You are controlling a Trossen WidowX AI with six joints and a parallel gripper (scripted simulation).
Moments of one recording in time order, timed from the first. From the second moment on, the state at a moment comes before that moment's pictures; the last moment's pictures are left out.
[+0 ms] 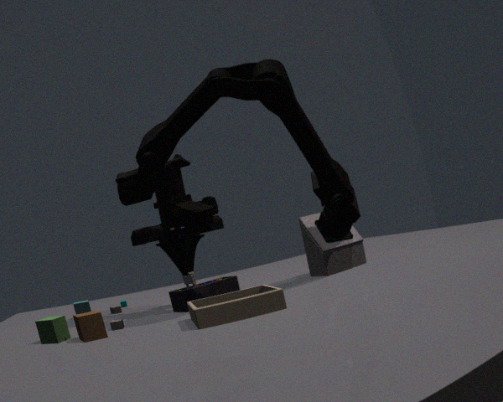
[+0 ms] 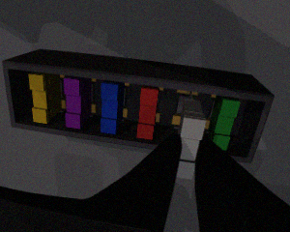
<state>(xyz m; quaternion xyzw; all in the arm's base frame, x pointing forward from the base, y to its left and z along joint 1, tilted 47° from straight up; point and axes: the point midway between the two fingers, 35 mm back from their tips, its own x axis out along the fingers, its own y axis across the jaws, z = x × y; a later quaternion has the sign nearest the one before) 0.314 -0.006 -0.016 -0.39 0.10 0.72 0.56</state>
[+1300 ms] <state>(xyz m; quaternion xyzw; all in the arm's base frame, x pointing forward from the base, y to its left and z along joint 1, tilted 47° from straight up) 0.319 -0.009 0.025 -0.40 0.10 0.72 0.55</state>
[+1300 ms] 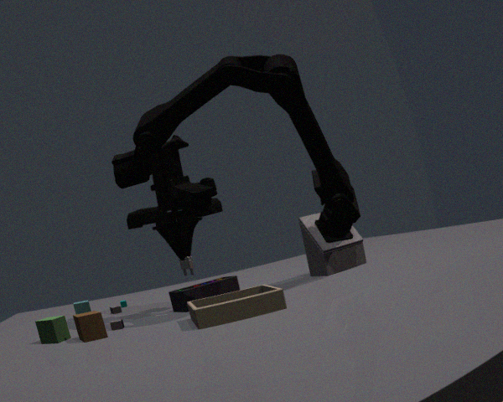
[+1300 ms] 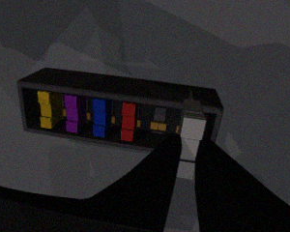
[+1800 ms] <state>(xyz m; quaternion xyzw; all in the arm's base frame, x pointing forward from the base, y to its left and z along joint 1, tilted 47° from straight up) 0.311 0.059 0.099 -0.40 0.10 0.72 0.55</state>
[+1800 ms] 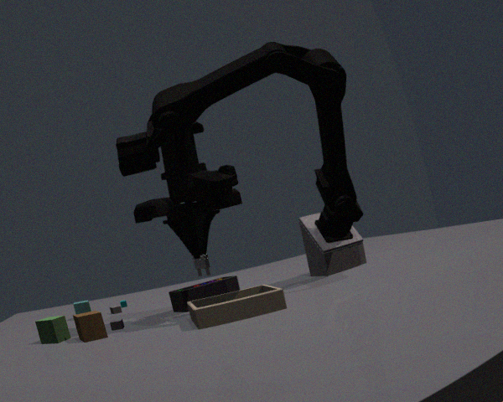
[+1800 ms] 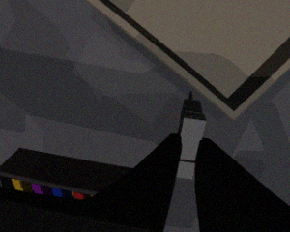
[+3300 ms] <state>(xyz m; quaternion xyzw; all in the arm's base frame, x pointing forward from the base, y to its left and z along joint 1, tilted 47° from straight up) 0.287 0.125 0.117 -0.39 0.10 0.73 0.56</state>
